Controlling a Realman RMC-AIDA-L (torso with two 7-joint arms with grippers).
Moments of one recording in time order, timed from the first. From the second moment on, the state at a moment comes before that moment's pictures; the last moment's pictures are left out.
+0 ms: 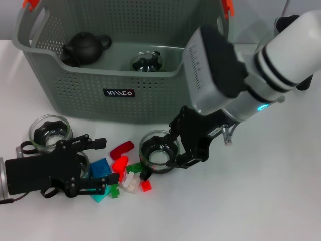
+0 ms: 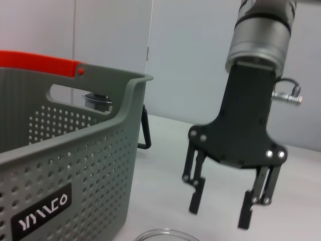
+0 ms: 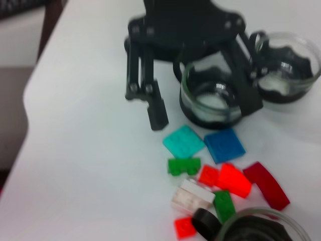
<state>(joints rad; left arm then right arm) -0.39 -2.12 0.40 0.67 2.22 1.76 -1.05 0.91 2.10 -1.50 -0.97 -2.27 -1.43 1.80</state>
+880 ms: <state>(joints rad) -0.38 -2.12 0.37 0.65 2.20 1.75 -1.03 0.95 2.11 -1.79 -0.90 -2.28 -1.20 1.86</state>
